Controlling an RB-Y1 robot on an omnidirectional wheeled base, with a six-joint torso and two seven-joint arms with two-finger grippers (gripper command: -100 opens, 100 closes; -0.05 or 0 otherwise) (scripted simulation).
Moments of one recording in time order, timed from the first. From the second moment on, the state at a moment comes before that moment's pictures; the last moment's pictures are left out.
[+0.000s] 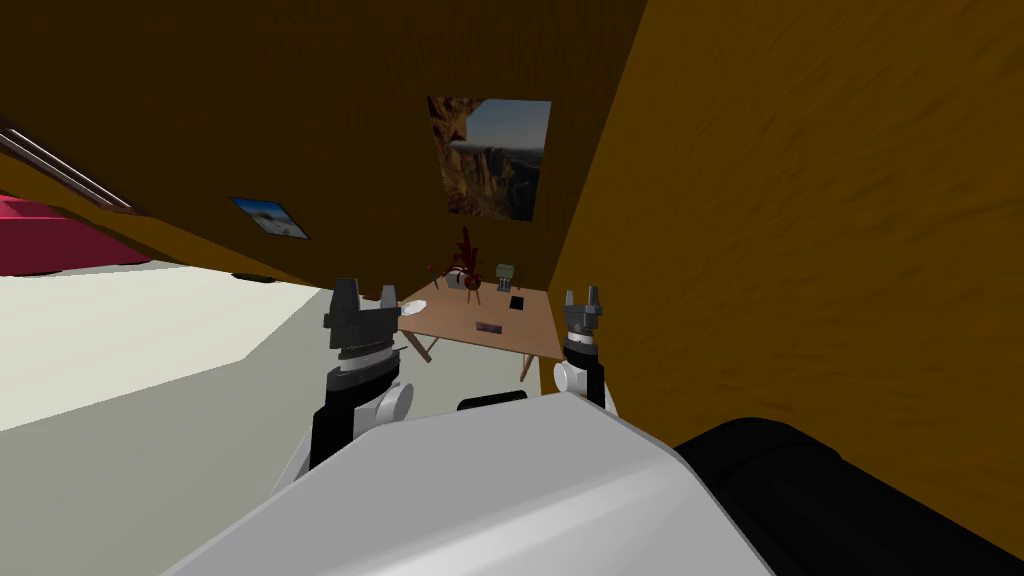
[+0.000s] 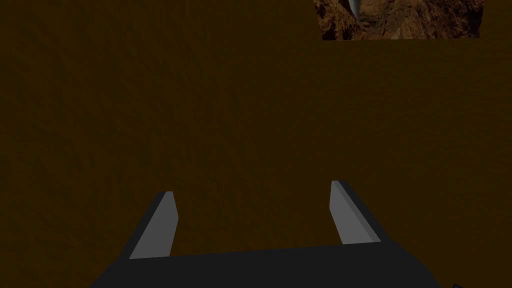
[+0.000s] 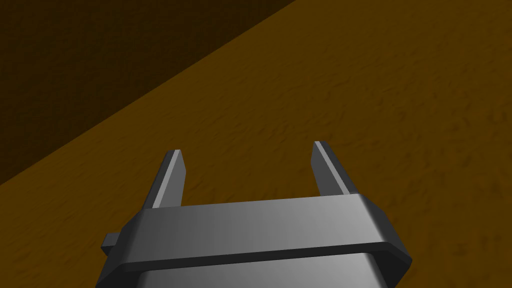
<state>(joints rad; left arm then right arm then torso) 0.48 0.01 -0.02 -2.31 -0.01 -0.59 -0.01 0.47 0.03 0.00 -2.25 -0.12 -0.53 -0.13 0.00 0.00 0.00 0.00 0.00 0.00</state>
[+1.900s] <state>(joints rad) 0.13 0.17 -0.03 -2.00 0.04 -0.13 0.00 0.47 0.03 0.00 -2.25 -0.12 -0.53 -0.13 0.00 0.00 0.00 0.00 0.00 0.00</state>
